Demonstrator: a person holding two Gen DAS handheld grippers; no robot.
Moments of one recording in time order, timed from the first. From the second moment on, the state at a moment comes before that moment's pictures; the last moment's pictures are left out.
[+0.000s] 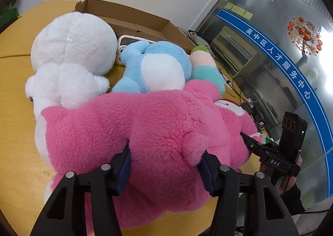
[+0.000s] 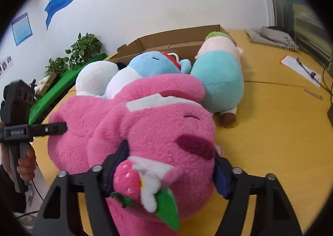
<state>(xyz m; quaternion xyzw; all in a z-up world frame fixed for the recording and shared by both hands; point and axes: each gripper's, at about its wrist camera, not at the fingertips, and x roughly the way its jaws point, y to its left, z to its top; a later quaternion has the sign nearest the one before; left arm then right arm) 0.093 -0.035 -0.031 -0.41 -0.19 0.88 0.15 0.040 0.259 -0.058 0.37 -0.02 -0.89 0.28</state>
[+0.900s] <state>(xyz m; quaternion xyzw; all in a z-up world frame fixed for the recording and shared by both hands) -0.030 -0.068 0.134 -0.26 -0.14 0.95 0.13 -0.055 0.187 0.141 0.19 -0.02 -0.94 0.30</state>
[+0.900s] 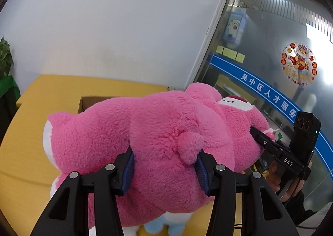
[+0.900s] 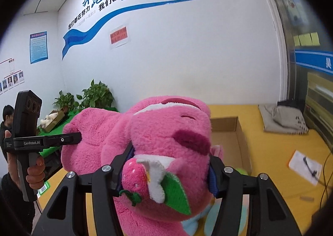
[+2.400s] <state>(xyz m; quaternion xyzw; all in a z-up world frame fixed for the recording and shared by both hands) -0.248 -0.144 -0.056 -0.54 -0.12 0.83 0.06 -0.286 0.166 -0.060 0.55 0.08 -0.81 0.20</state>
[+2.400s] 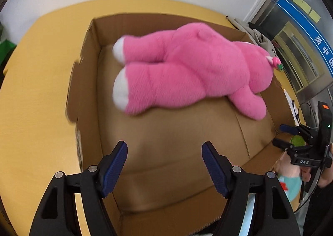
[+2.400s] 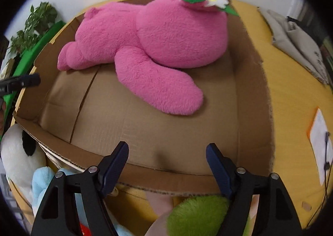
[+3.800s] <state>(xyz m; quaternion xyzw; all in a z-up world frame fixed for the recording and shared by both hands) -0.141 -0.038 0.046 -0.37 -0.04 0.93 0.03 -0.177 0.168 0.045 0.33 0.03 -0.93 0.12</state>
